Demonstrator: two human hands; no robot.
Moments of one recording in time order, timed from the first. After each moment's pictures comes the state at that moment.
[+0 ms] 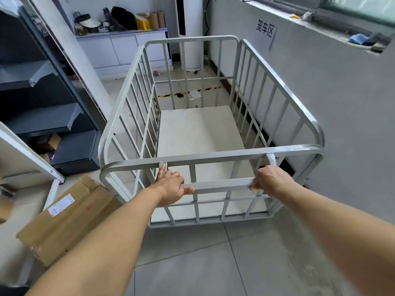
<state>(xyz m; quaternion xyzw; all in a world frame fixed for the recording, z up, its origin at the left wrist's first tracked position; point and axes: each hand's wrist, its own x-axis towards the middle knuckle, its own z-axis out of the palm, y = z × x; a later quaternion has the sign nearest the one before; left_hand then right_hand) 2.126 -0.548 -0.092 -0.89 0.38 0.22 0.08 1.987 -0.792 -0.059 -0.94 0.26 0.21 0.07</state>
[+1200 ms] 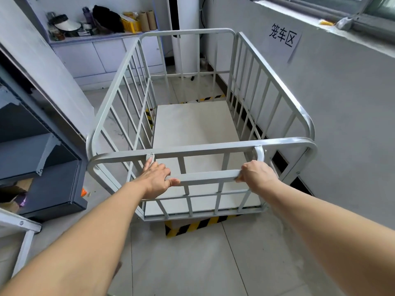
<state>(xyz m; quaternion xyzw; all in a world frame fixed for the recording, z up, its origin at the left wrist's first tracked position) 2.488 -0.636 -0.098 -0.89 0.39 0.20 0.08 2.330 -0.869 -0.070 -0.94 0.28 0.15 0.13</state>
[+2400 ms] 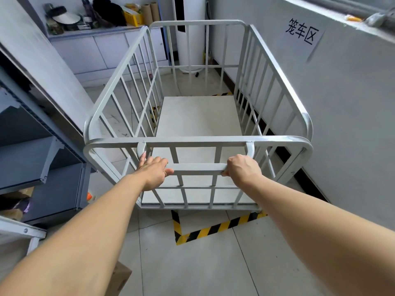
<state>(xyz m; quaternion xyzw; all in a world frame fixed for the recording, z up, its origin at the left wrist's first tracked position) 2.592 -0.615 -0.093 -0.92 0.32 0.23 0.04 2.453 -0.820 -0.071 -0.95 0.25 0.12 0.11</state>
